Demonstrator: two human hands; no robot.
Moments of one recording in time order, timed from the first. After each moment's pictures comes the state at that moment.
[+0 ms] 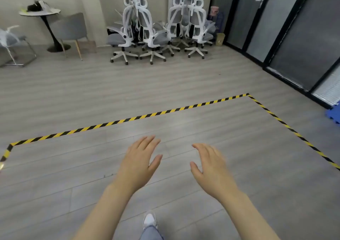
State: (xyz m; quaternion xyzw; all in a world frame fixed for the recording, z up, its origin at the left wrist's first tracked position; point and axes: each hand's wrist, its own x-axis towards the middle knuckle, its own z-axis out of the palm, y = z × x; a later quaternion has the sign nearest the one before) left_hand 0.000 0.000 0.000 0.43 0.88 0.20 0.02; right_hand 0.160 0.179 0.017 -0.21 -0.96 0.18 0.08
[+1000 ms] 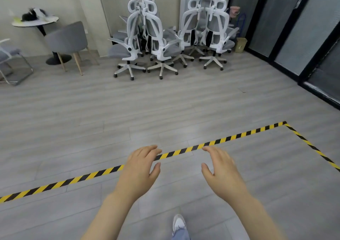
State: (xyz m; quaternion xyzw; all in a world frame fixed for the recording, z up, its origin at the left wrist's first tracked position) left_hand -0.545 0.285 -0.010 0.41 0.89 0.20 0.01; right_hand -0.393 0.492 0.009 -0.24 -0.94 0.24 0.08
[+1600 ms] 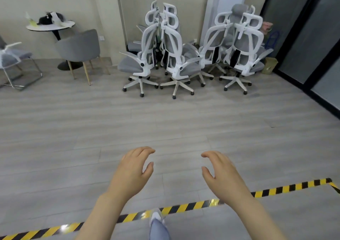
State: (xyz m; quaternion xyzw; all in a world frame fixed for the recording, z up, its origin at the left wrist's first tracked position) left_hand -0.948 0.491 -0.013 0.34 0.92 0.22 0.00; right_hand -0.806 0.731 0.012 -0.16 -0.96 0.24 0.06
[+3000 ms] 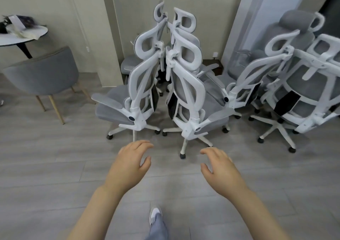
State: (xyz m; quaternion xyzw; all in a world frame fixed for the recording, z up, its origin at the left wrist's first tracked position) left_hand -1.925 0.938 -0.018 0.31 0.92 0.22 -0.01; right_hand -1.802 1.193 0.002 -0.12 -0.97 0.21 0.01
